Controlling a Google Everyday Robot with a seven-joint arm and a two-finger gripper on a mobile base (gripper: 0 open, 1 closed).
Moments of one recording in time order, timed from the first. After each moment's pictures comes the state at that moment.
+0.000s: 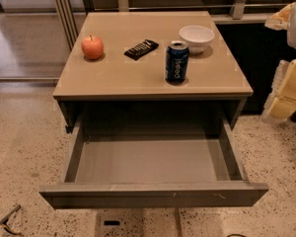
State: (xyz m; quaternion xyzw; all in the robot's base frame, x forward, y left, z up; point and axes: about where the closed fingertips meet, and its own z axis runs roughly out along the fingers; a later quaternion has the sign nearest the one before) arm 0.436 -0.207 1.006 -0.60 0.77 -0.07 0.20
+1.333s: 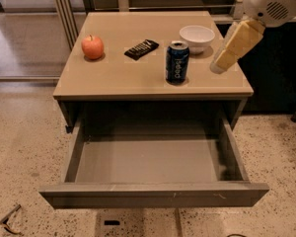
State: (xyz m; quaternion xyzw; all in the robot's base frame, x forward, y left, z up) arm 0.554 -0.168 1.016 -0.57 0.75 -0.01 0.34
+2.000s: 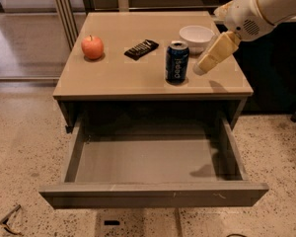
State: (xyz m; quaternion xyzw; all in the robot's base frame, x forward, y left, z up) arm 0.603 -0.149 0.970 -0.54 0.75 0.08 0.37
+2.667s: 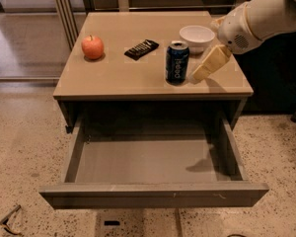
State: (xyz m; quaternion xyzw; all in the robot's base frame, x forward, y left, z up) arm 0.615 -0.142 0.935 -0.54 0.75 0.10 0.37
